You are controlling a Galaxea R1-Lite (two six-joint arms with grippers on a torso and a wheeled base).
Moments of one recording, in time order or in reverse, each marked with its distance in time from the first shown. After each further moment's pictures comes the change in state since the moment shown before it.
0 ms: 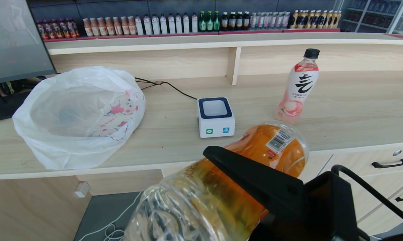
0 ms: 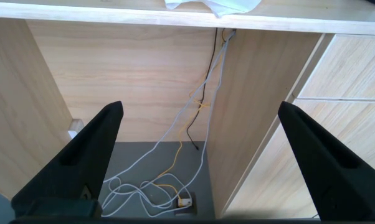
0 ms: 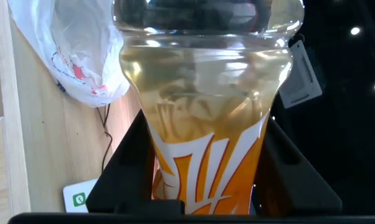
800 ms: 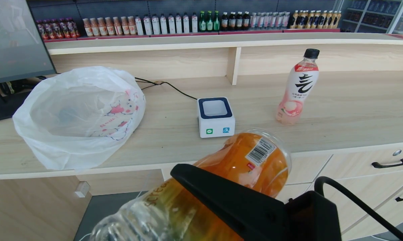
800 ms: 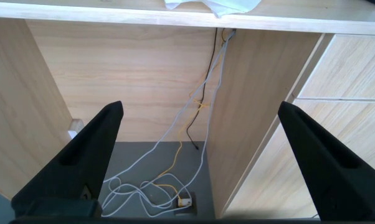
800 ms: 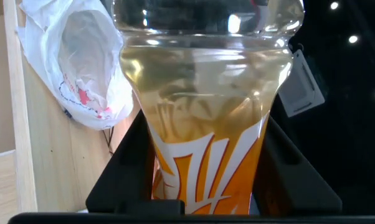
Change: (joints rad) left arm 0.000 0.000 0.000 0.000 0.000 0.000; right arm 0.072 0.044 -0.049 -0.001 -0.009 0.009
